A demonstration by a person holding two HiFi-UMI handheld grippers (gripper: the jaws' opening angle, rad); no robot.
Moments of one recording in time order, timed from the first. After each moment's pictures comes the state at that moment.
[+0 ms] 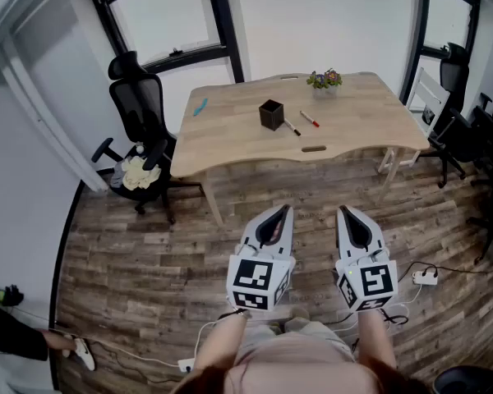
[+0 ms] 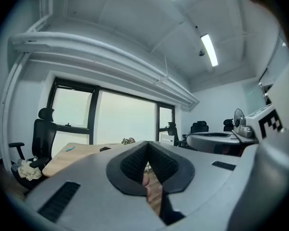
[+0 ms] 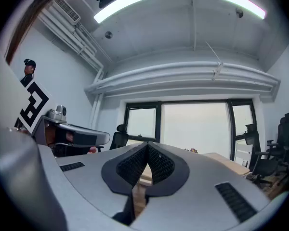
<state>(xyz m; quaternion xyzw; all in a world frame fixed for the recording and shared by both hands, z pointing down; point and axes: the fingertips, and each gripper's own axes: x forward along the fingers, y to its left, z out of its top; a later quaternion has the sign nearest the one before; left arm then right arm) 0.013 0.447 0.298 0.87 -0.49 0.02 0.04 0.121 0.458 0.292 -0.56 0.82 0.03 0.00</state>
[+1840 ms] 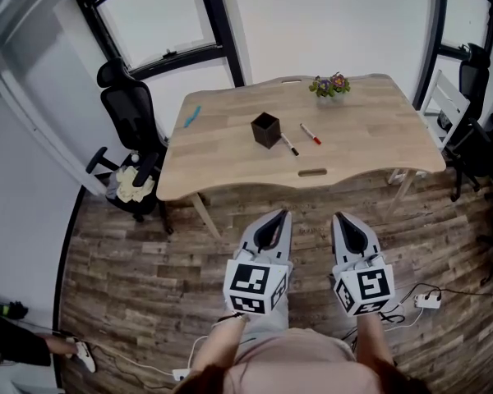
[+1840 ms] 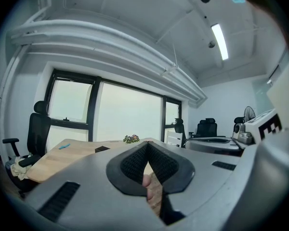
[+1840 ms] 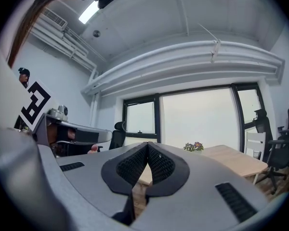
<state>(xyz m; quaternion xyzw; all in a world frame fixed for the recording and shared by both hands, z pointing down) 0.072 0.282 0.328 0.86 -0.51 0.03 0.07 0.177 0.289 0.333 -0.54 0.84 -0.01 0.00</state>
